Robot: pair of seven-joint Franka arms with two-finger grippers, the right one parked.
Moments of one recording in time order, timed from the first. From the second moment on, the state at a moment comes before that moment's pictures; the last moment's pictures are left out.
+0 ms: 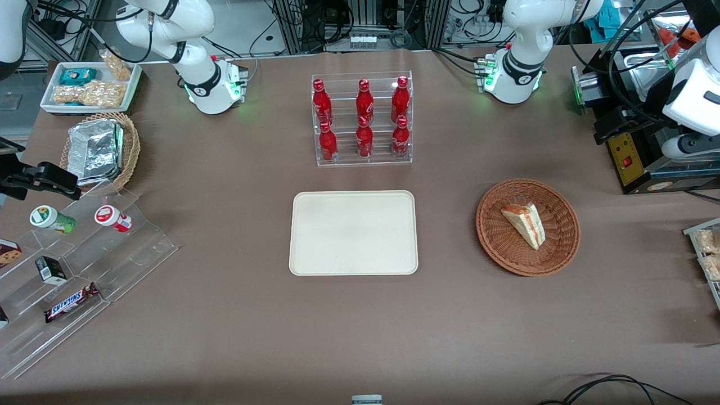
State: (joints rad) arm 0.15 -0.01 -0.25 -1.48 0.01 1.34 -0.27
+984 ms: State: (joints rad) arm 0.15 0.17 -0.25 -1.56 -0.02 1.43 -0.42
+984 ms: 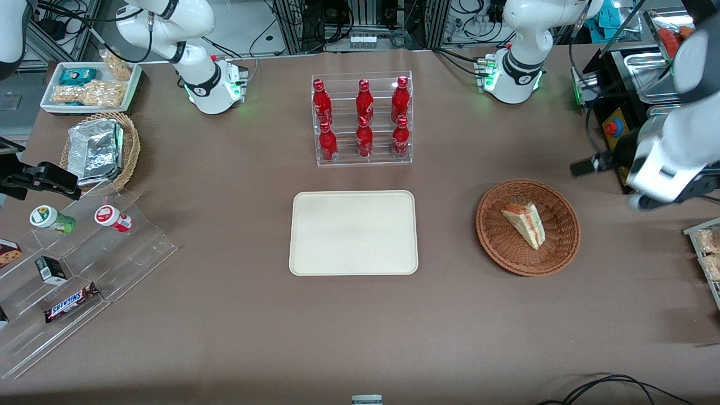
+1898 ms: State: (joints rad) arm 0.10 0.25 -0.25 -2.04 -0.03 2.17 -0.81
